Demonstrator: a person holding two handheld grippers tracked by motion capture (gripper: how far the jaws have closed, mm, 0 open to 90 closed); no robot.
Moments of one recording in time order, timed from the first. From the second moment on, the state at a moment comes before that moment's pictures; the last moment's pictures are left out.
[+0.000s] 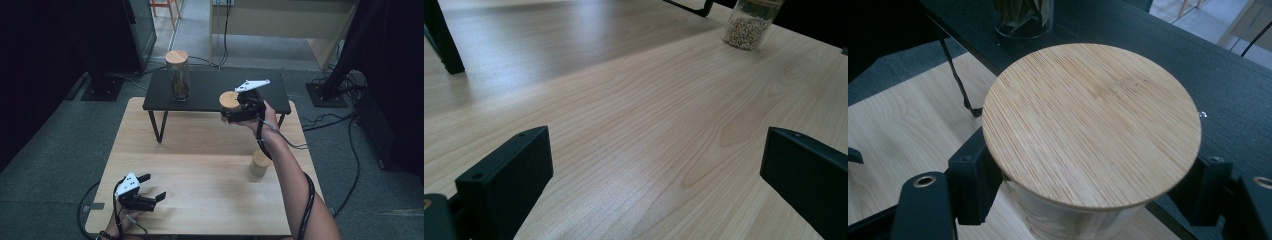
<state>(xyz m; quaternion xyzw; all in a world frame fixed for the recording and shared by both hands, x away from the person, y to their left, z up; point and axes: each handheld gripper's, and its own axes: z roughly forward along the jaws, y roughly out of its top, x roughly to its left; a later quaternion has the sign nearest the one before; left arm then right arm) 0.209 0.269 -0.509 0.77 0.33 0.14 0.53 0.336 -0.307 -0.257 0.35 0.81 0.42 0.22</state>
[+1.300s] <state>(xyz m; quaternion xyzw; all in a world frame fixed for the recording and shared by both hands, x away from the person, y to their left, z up) 0.209 0.270 -0.509 0.77 0.32 0.14 0.54 0.388 -0.295 -0.251 0.38 0.80 0.42 0.21</state>
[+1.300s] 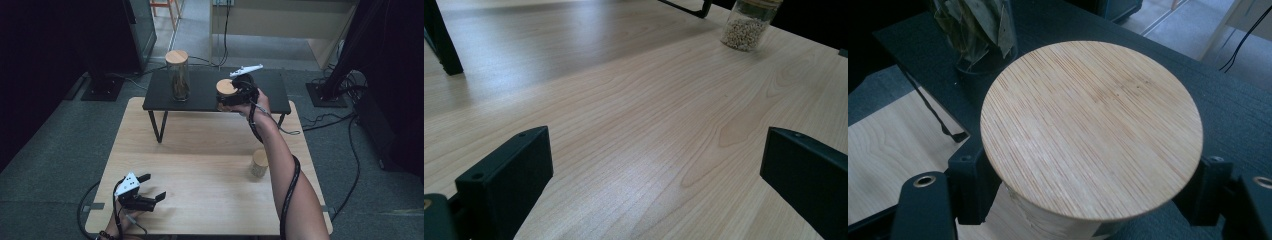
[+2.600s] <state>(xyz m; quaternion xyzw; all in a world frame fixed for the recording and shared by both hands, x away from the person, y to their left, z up) 0.209 0.272 -0.511 0.76 0.33 0.14 0.54 0.393 -0.297 -0.255 0.39 0.78 0.43 0.22</state>
